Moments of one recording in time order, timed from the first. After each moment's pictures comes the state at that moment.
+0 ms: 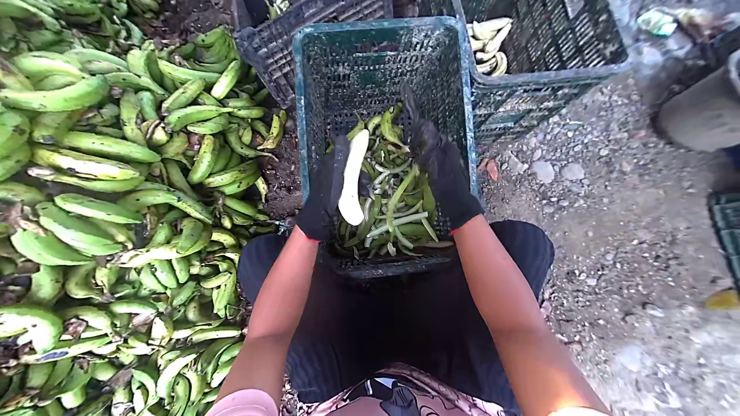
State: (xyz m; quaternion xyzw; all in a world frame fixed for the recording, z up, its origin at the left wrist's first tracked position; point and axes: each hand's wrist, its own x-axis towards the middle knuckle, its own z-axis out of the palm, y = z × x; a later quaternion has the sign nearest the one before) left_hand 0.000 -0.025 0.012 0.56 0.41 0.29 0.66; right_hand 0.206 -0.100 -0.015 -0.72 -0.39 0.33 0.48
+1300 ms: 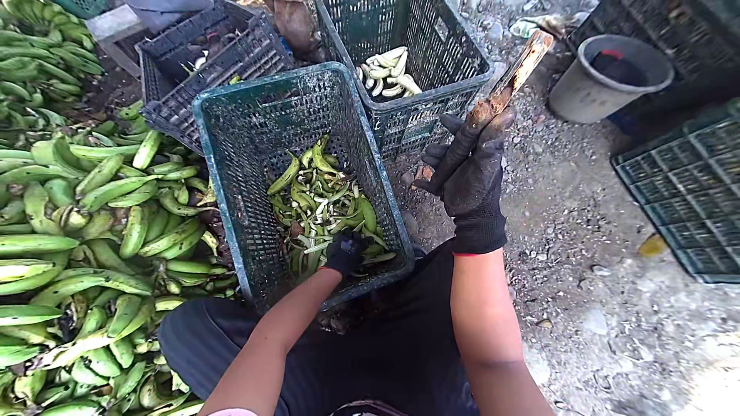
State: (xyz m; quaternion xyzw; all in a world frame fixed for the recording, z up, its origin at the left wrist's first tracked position) left_hand 0.113 -0.105 -0.132 0.90 0.27 -0.32 0.10; right_hand 0.307 -0.206 0.048 -0.57 -0.20 0.31 0.73
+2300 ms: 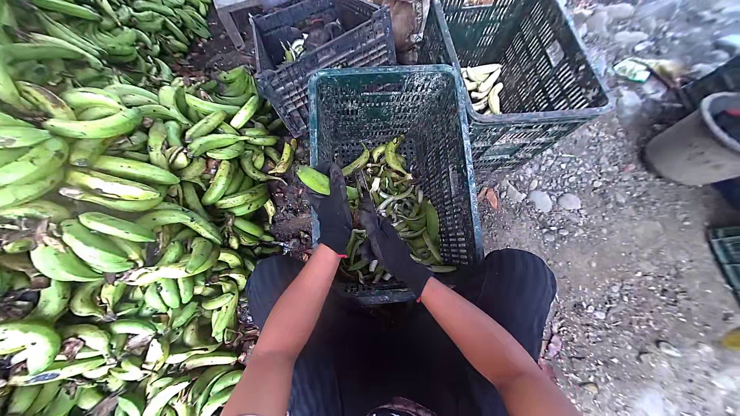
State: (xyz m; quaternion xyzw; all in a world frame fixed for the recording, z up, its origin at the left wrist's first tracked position) left_hand 0.020 -0.009 -0.034 0.44 0.36 0.66 0.48; right_hand 0.093 -0.121 -0.037 -0.59 -0.35 0.57 0.45
